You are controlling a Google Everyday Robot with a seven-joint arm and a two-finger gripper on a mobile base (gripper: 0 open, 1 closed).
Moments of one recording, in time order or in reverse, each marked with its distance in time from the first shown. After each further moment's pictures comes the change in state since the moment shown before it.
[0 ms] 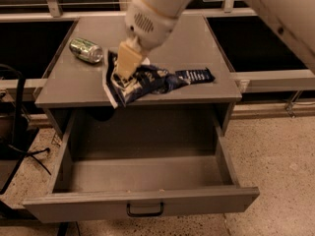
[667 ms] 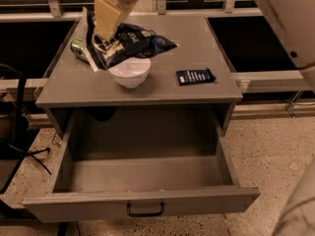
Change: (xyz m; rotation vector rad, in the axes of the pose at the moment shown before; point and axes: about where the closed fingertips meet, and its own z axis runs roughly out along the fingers) arm -0.065 -0.001 -0.055 0.097 -0.006 -0.060
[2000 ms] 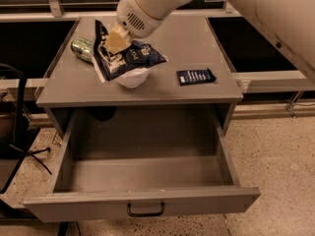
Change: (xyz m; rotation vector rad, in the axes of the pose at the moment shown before) arm 0.001 -0.049 0.057 0.153 -0.270 -0.150
